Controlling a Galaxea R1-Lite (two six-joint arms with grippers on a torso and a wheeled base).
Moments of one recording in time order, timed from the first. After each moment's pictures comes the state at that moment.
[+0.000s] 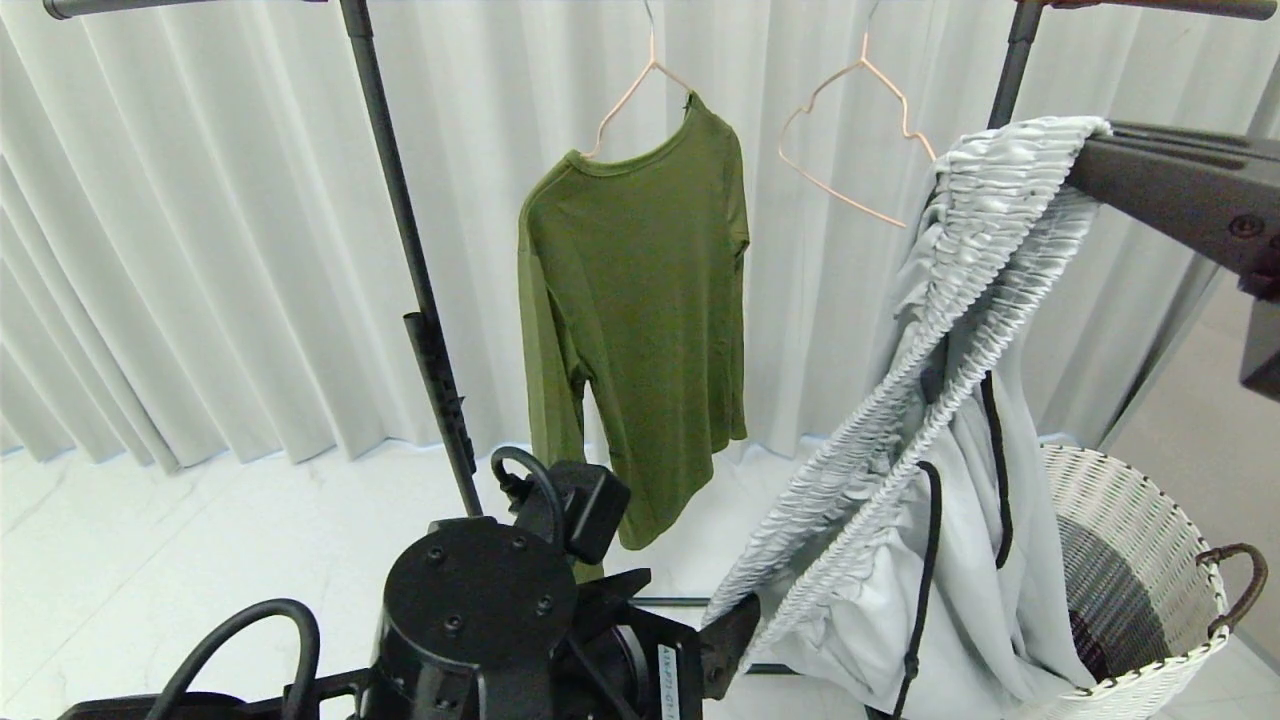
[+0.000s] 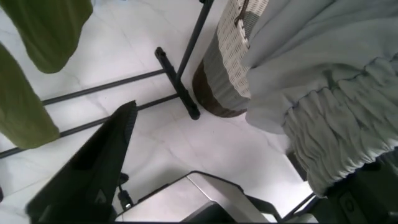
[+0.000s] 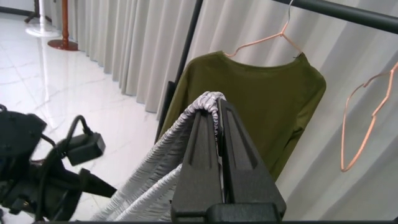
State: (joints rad) left arm -0.98 1.65 -0.56 -0.66 0.23 -0.44; right arm 0.92 1.18 -0.97 -0.42 0.04 -0.23
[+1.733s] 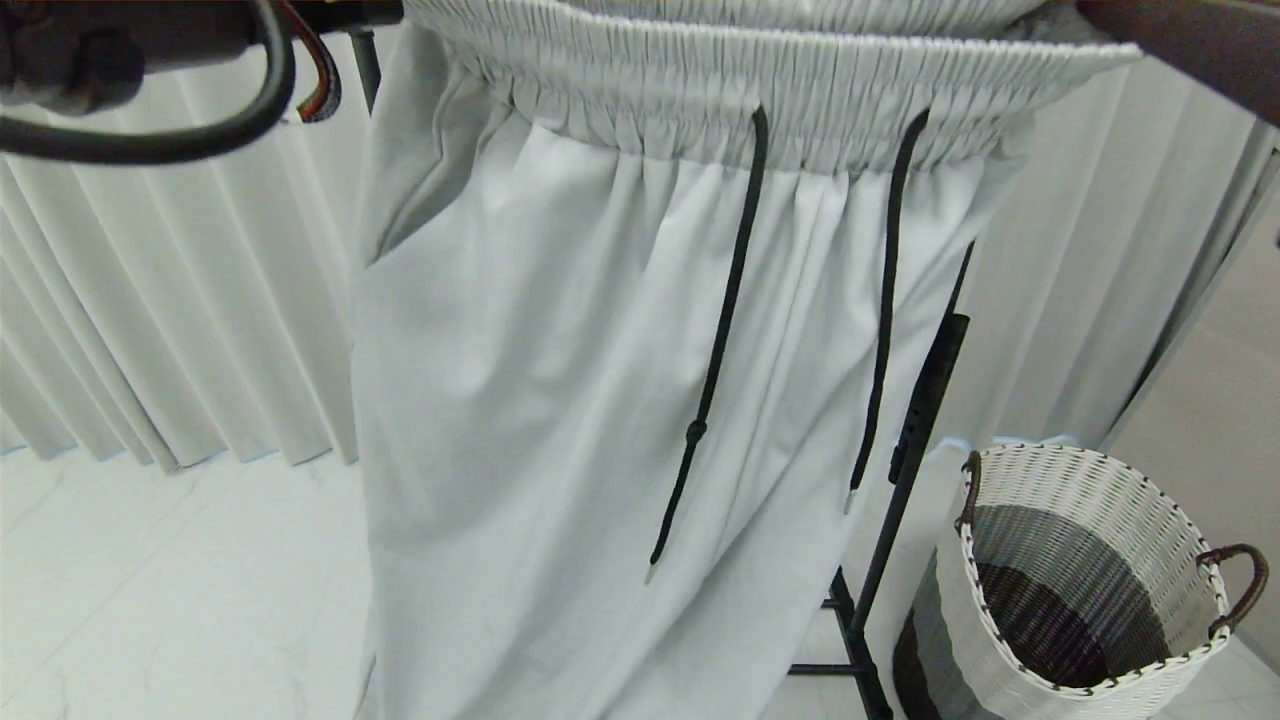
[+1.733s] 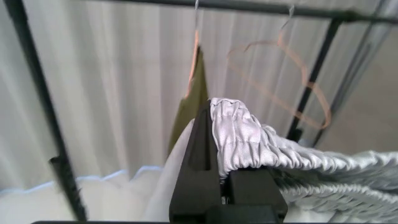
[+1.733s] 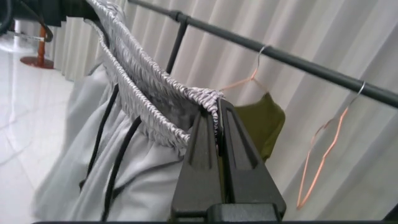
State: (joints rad) left arm -0.76 1.41 -1.50 -0.01 0.43 0.04; right arm 0.92 1.21 -1.09 -0.41 0.00 -0.33
